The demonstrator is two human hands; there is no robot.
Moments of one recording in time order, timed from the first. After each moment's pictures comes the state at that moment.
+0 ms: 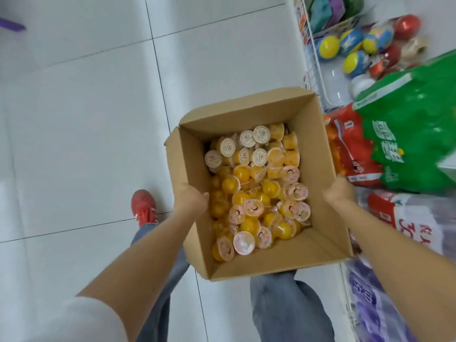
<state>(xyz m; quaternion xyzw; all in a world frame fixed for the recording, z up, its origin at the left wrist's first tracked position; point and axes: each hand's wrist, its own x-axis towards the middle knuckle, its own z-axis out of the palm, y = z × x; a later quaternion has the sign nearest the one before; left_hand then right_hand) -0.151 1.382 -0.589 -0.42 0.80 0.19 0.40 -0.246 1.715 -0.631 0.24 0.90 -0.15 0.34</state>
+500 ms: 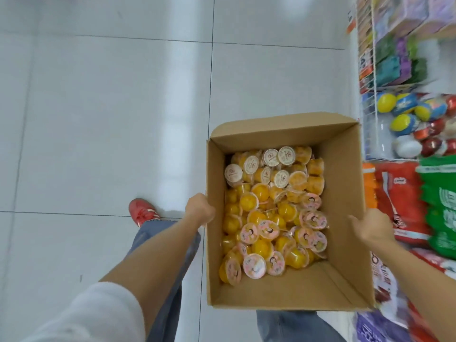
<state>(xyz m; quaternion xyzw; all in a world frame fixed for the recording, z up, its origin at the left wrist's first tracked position) -0.118 1.240 -0.624 -0.41 0.76 0.33 0.37 -0.256 1.610 -0.589 0.11 0.95 0.01 0.30</state>
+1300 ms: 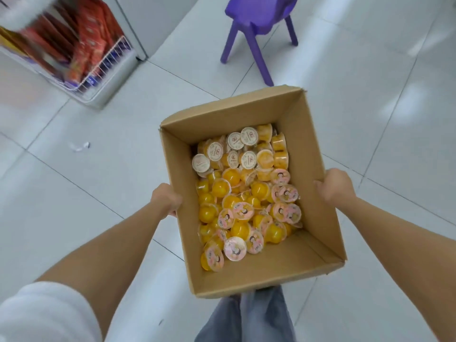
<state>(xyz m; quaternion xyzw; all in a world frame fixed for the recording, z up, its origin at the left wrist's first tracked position) -0.006 0.611 -0.477 -0.69 0.56 0.43 0.16 -0.343 0.818 -0.482 -0.25 0.92 -0.04 0.29</state>
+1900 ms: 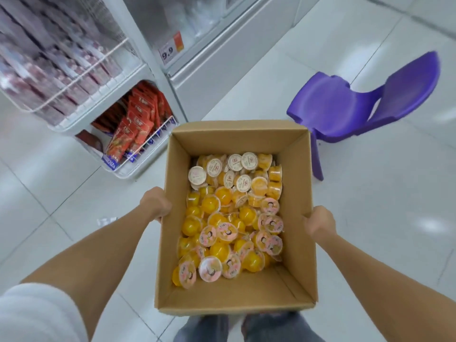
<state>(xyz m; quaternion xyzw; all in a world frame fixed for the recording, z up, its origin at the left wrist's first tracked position) -0.053 0.153 -0.463 -0.70 0.57 0.38 0.19 -0.376 0.374 -0.503 -0.23 0.91 -0.05 0.35</state>
